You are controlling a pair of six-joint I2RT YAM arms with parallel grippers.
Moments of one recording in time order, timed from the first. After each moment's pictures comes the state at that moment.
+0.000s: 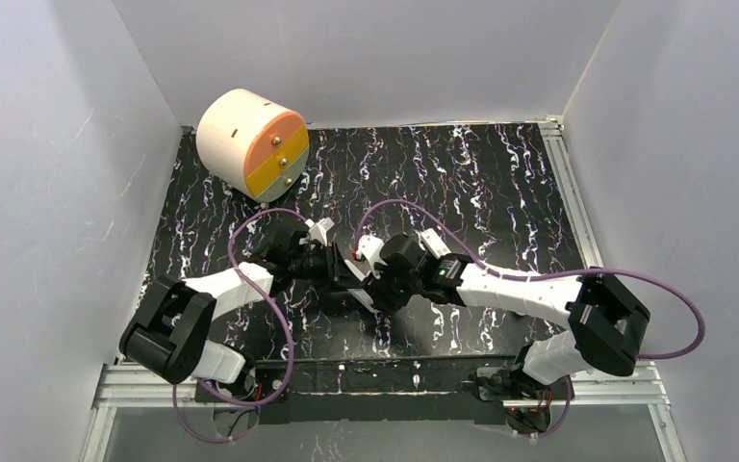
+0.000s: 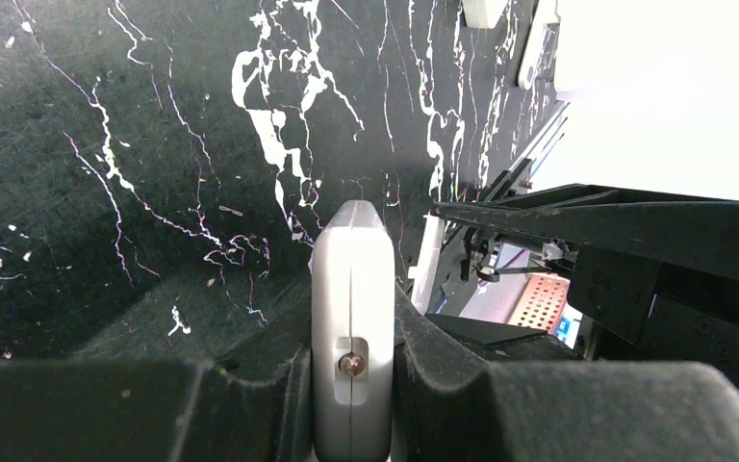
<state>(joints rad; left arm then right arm) -0.48 1.40 0.54 0.10 0.67 -0.78 1.06 1.42 0.87 -0.31 -0.06 0.02</state>
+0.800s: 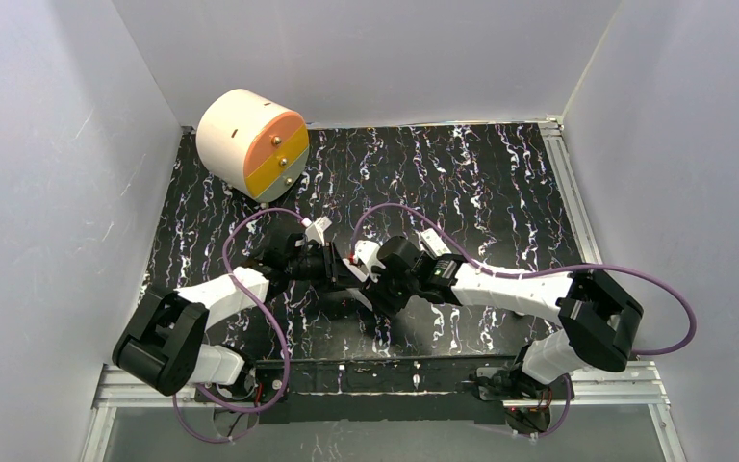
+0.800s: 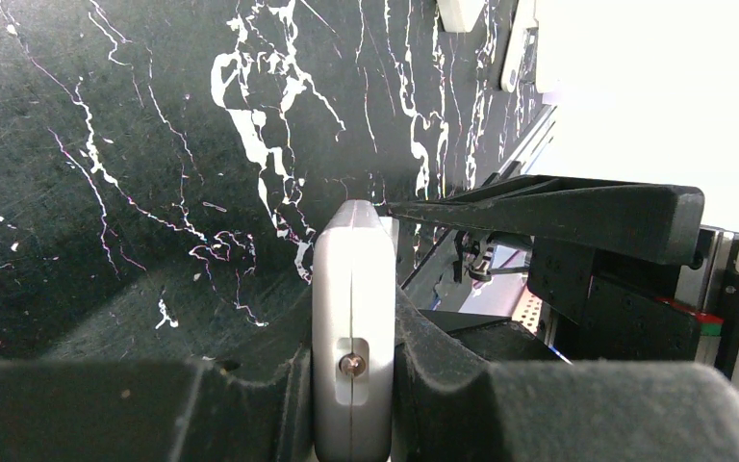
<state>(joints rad) -0.48 1.33 0.51 0.12 0.67 -0.80 1.06 1.46 0.87 -0.29 -0.12 -0.01</state>
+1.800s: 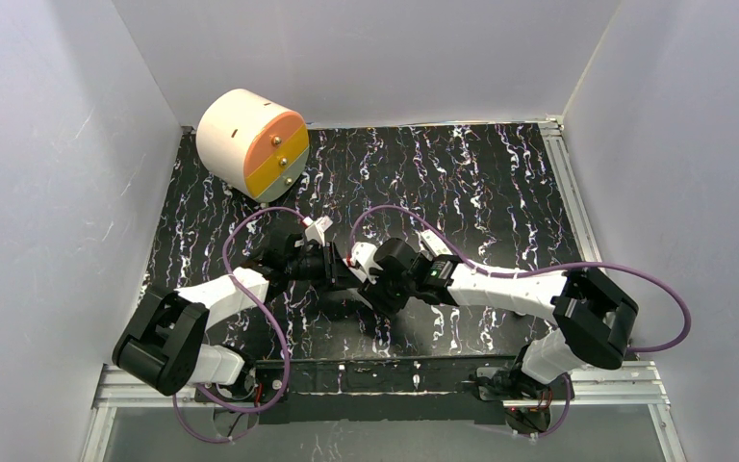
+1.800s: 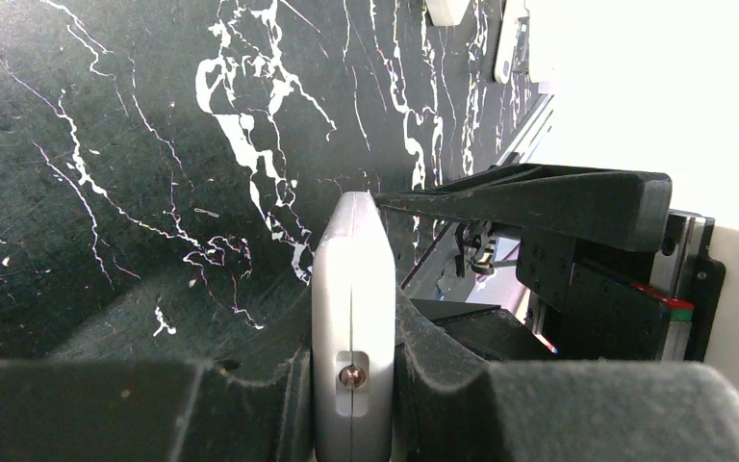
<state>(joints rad) -0.48 1.33 0.50 0.15 0.69 -0.77 1.07 1.49 0.87 -0.30 -0.08 -0.03</state>
